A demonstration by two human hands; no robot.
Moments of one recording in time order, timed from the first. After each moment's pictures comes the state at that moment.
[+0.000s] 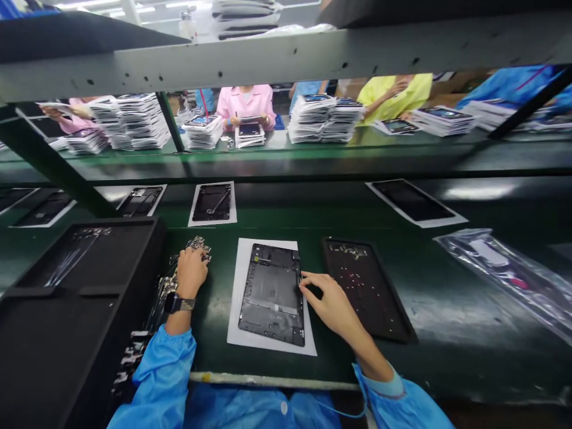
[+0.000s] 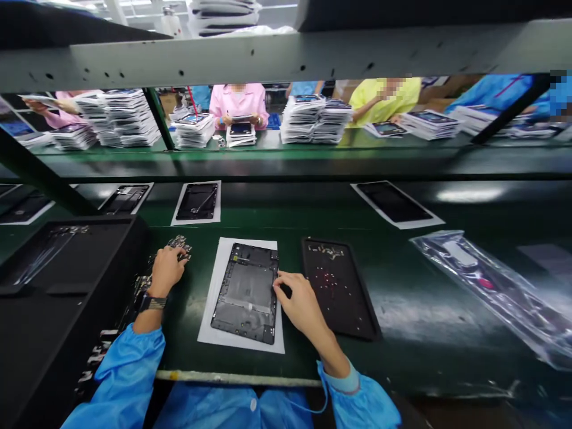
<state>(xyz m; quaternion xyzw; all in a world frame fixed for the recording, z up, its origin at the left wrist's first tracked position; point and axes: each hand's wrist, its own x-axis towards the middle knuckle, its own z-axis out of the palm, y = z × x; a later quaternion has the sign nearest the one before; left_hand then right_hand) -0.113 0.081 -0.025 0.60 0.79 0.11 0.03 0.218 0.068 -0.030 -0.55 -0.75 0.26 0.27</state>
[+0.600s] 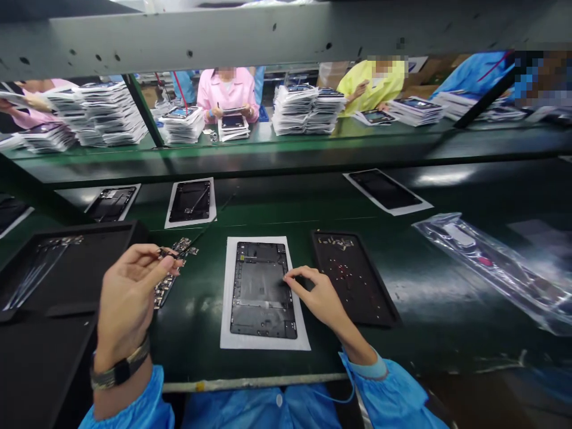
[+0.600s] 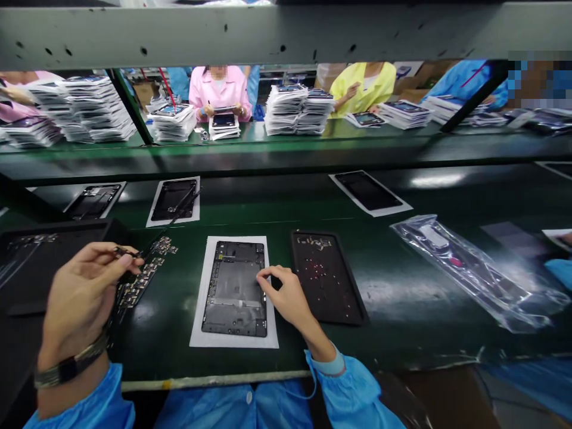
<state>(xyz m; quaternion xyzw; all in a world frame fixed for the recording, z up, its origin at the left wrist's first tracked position) -0.091 0.029 0.089 0.38 0.57 0.64 0.35 0.205 0.067 -0.015 -0.51 -0.72 0.32 0.36</state>
